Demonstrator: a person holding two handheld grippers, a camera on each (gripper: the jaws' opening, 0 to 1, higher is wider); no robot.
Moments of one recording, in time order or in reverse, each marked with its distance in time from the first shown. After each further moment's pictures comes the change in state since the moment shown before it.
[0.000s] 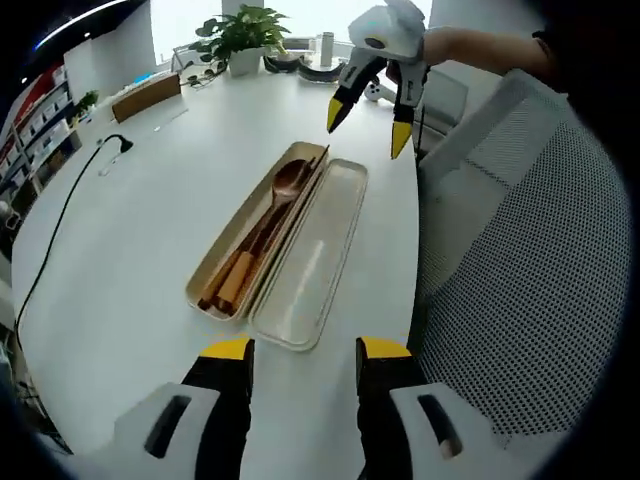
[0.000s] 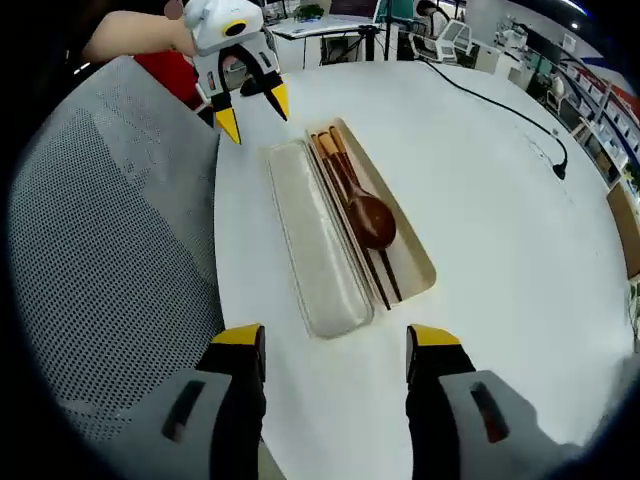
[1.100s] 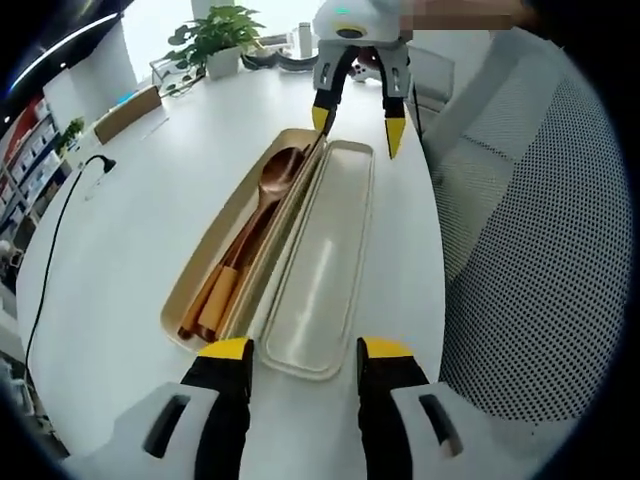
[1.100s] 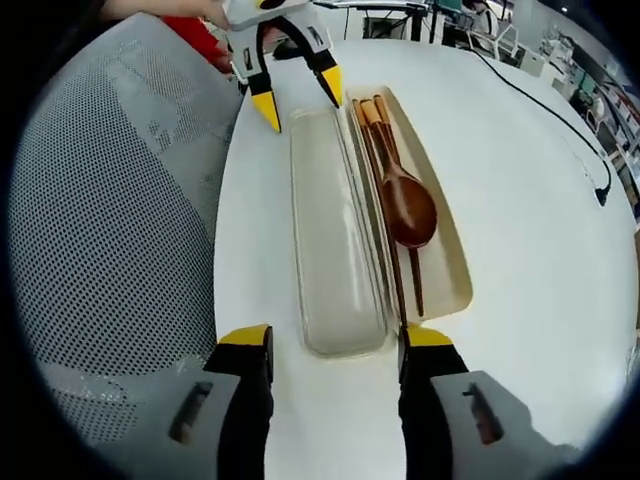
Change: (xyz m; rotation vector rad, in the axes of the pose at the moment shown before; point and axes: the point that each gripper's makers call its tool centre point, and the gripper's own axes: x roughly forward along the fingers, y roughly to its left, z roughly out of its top) left arm 0.028 0.004 0.009 0.117 -0.015 0.044; right arm 0.027 0.009 -0.004 -0.161 0.096 0.084
